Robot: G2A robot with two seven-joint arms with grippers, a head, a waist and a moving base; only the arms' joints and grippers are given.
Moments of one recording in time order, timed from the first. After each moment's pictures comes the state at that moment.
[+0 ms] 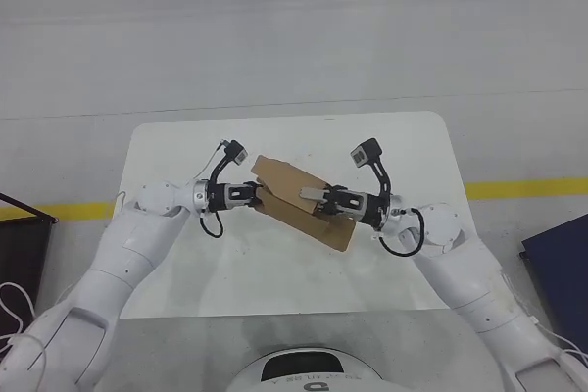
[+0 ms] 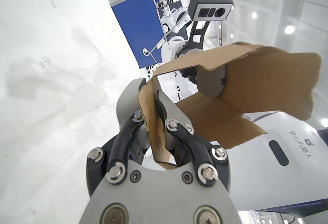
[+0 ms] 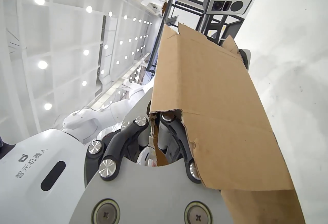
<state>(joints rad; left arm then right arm) 0.84 -1.16 -0.82 -0.97 -0.62 -0.60 -1.22 -1.28 -1.07 1.12 -1.62 0.44 -0.34 0.86</state>
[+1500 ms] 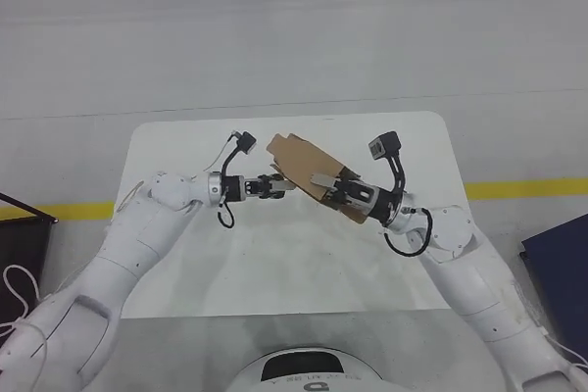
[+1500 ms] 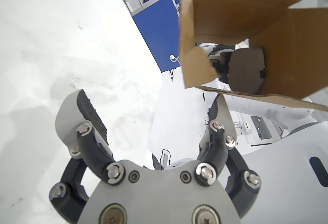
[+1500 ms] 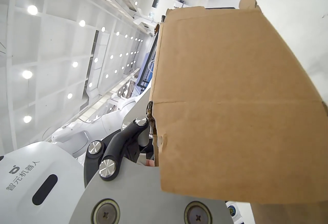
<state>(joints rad) 0.75 -1.18 -0.70 -0.95 -0.42 -0.66 -0.99 -1.34 -1.07 1.20 -1.71 0.40 -0.31 0.74</state>
